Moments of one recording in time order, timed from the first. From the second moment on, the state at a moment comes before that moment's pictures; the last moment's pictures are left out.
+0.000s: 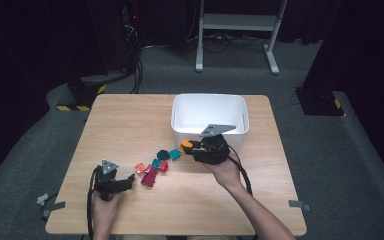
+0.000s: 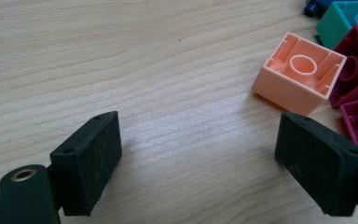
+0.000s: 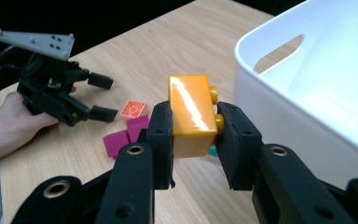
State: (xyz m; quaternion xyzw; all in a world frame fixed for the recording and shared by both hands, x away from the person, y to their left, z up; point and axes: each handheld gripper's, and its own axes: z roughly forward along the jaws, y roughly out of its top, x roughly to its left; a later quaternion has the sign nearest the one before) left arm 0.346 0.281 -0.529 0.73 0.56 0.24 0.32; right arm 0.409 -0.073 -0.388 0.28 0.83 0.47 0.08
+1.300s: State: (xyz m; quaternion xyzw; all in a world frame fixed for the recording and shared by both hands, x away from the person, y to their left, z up) left arm 0.346 0.281 -0.529 0.73 0.56 0.24 0.32; right arm 0.484 -0.121 -0.367 0.41 0.78 0.46 0.14
